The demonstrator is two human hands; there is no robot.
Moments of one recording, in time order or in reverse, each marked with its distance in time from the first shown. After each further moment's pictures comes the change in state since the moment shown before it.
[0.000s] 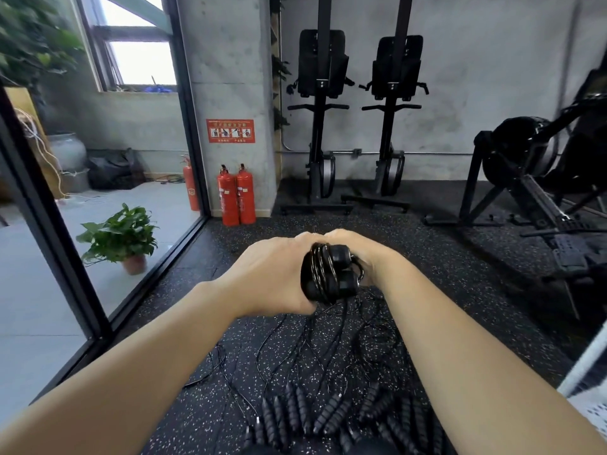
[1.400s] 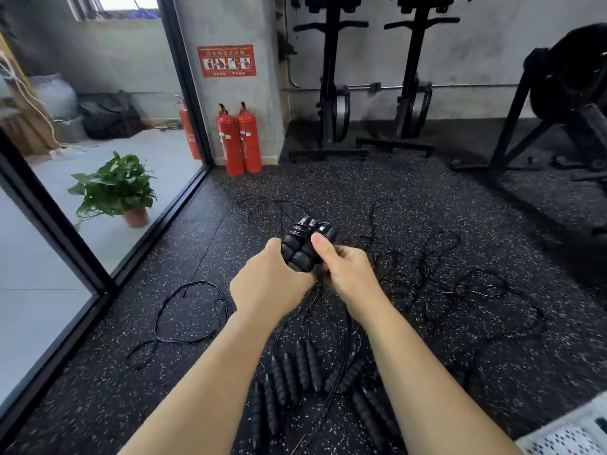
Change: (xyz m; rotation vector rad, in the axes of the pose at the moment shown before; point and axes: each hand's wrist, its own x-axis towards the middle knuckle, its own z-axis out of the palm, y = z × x) left_hand 0.023 -0.042 0.146 -0.187 0.065 -0.850; right_hand 0.072 0.139 0.014 0.175 0.362 -0.145
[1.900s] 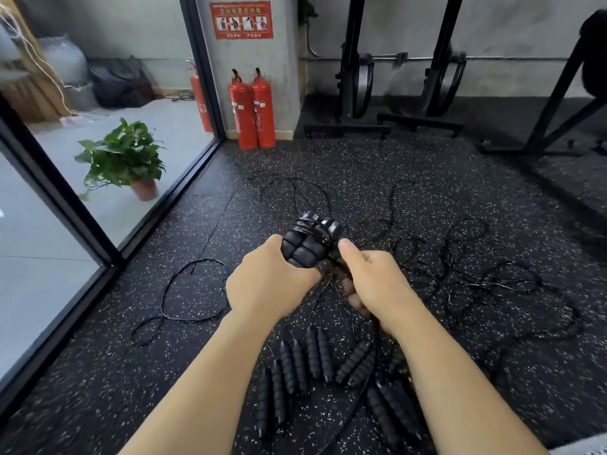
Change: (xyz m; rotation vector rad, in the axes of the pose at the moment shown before) left_hand 0.021 -0.045 0.033 -0.047 -0.041 -0.058; right_hand 0.014 0.039 0.000 -0.416 -0.028 0.146
